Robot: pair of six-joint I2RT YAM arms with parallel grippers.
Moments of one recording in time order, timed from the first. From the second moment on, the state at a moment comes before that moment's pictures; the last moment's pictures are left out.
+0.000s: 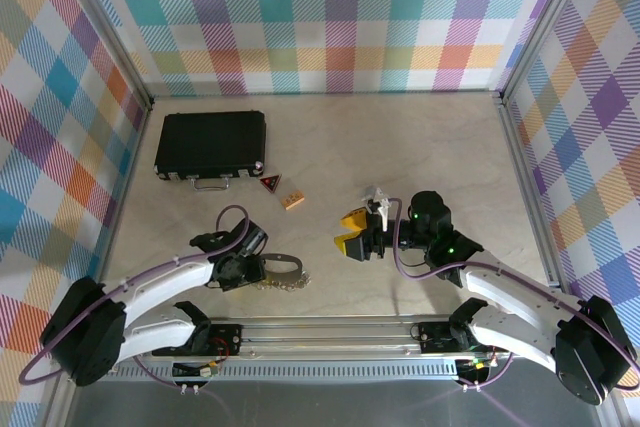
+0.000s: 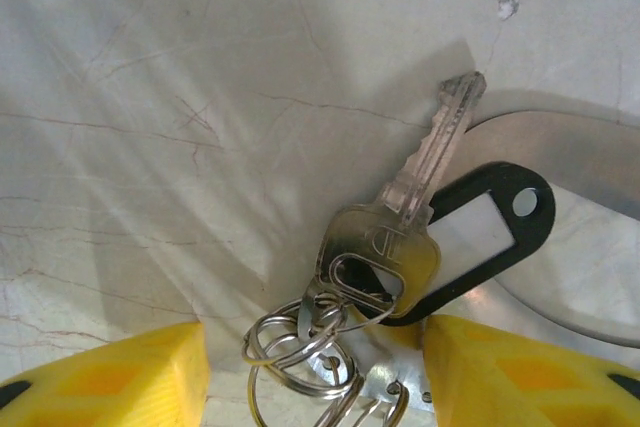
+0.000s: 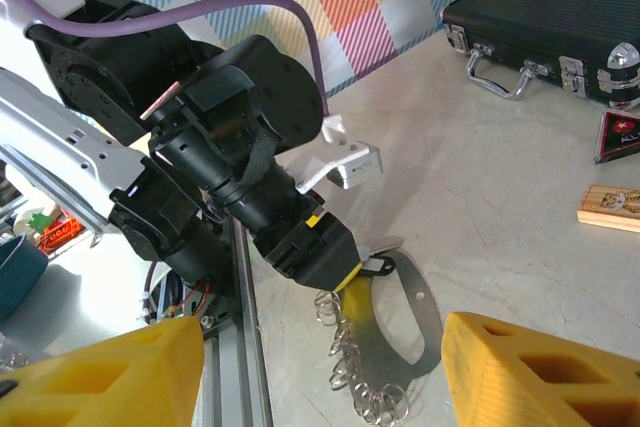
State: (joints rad) left arm -0.66 1.15 0.51 -0.74 -0.06 -0.92; right arm 0.67 0.97 0.47 0.26 -0.73 0.29
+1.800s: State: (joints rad) left arm -0.74 1.46 0.80 -0.57 -0.09 -0.58; right arm 0.62 0.95 0.44 0.27 -0.74 0.31
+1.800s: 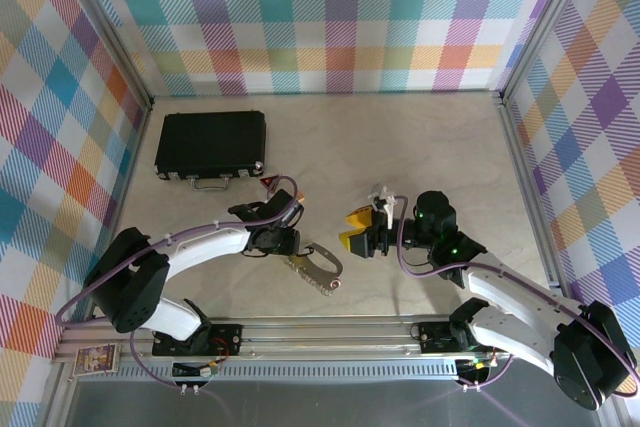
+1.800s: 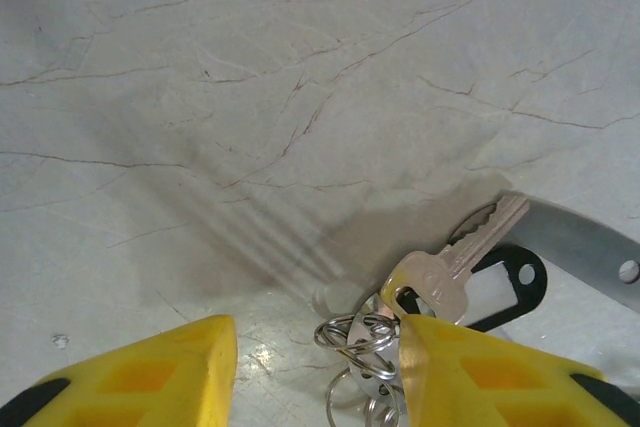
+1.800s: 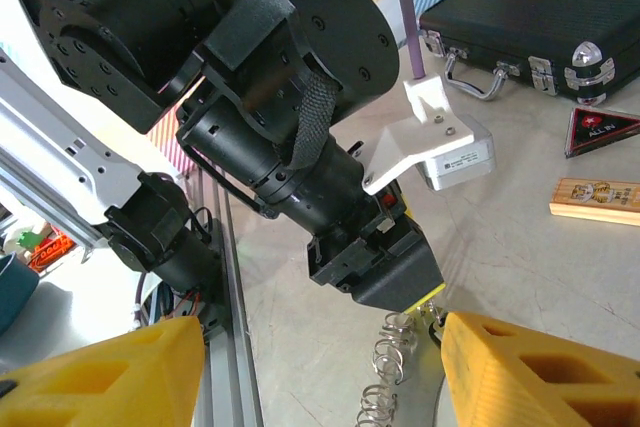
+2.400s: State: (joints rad) left arm -0.74 1.45 0.74 -0.58 -0.09 -0.58; right arm 0.61 0.95 0.44 0.28 -0.76 0.33
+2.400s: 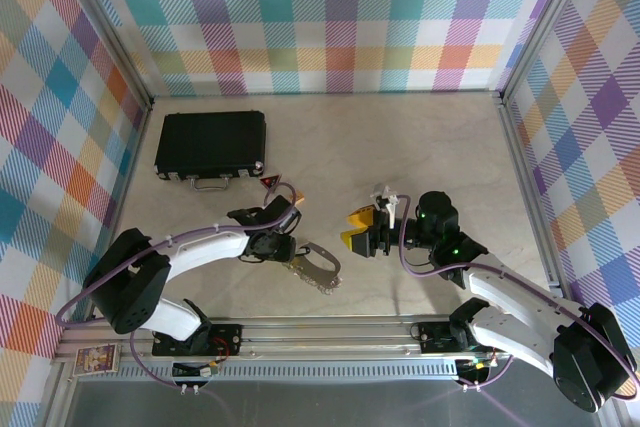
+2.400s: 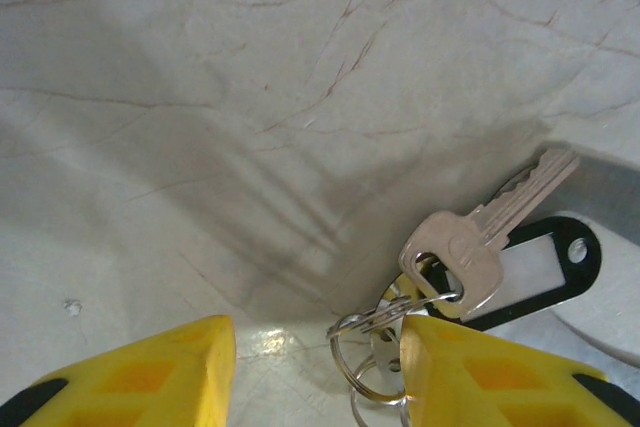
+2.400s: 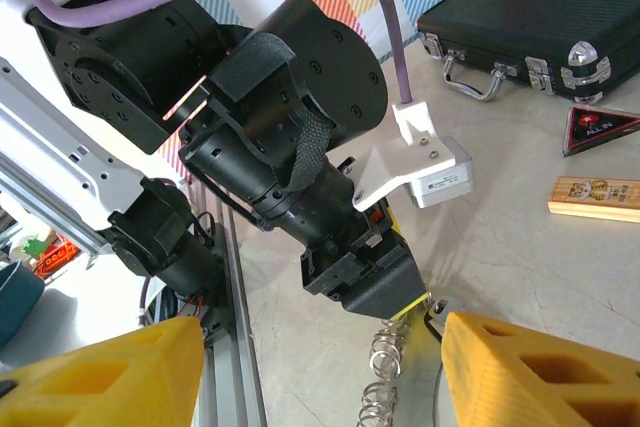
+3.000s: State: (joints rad) left arm -0.75 1.39 0.70 -0.59 -0.10 -0.61; right arm 0.60 0.93 0.43 0.29 -0.76 0.34
